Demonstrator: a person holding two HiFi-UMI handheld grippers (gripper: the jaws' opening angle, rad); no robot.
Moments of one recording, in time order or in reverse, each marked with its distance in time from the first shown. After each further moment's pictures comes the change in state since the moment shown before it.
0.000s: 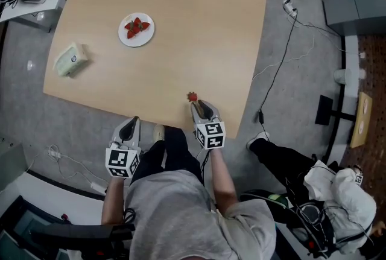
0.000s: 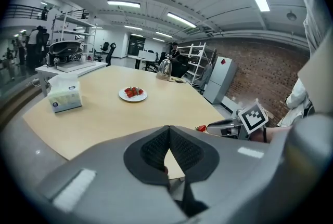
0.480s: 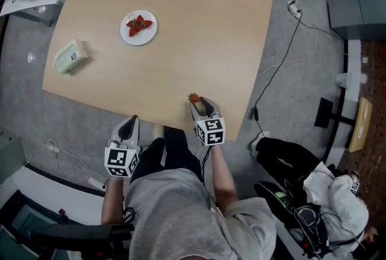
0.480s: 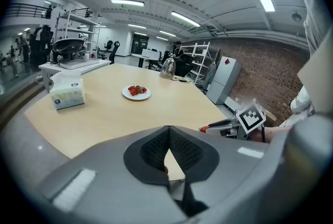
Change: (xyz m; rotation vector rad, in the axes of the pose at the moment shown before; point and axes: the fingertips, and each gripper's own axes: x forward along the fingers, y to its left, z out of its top) left arm 0.006 0.010 -0.002 -0.030 0.012 0.028; right arm 0.022 -0.005 -0.002 -0.020 0.071 0.025
